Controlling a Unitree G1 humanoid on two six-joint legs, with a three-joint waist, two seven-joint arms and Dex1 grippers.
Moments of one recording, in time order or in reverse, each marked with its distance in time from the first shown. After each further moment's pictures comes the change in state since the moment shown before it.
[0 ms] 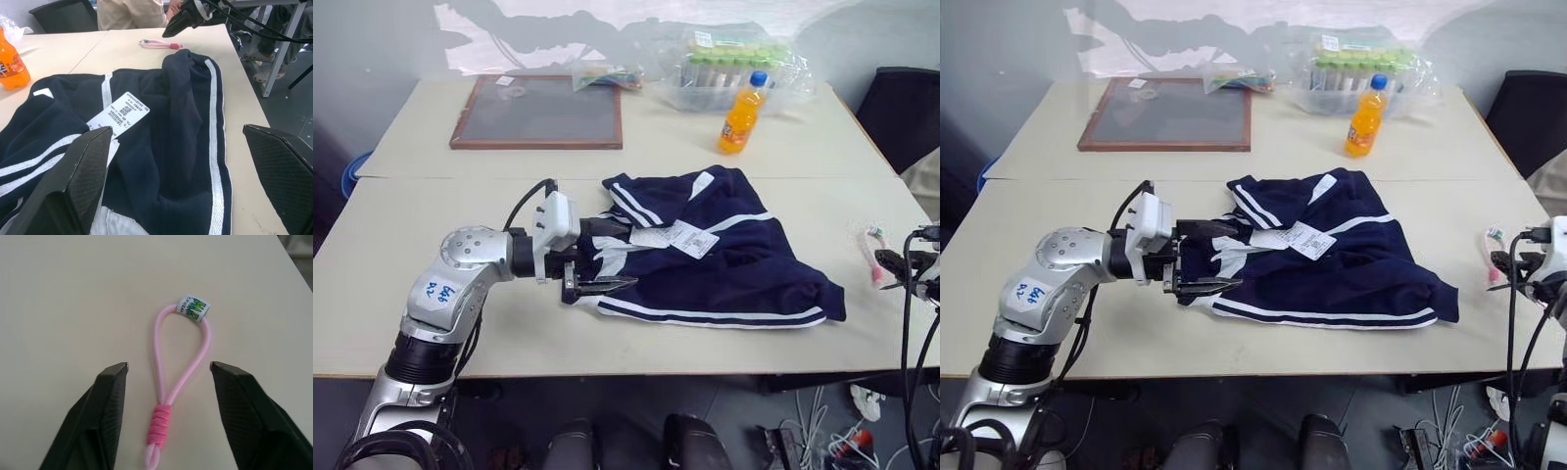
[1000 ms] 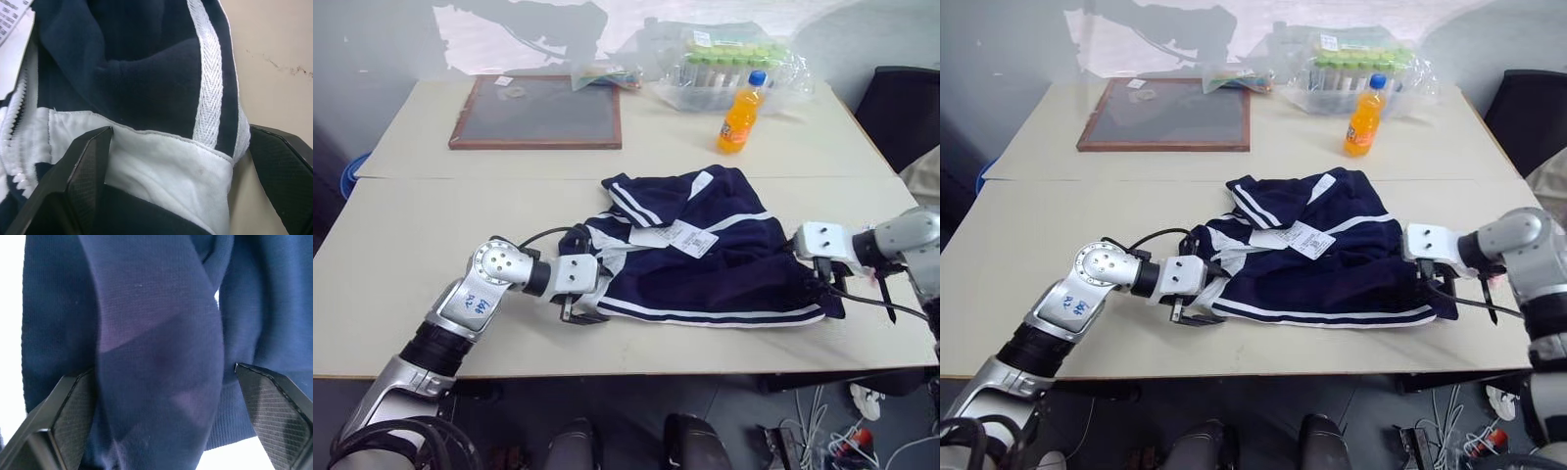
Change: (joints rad) left arm -0.038 0.051 -0.264 0.291 0.437 -0.363 -0.123; right arm -0.386 -0.064 0.697 0.210 -0.362 -0.784 0.913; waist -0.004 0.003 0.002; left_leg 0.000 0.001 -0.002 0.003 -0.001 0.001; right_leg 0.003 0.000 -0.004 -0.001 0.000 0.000
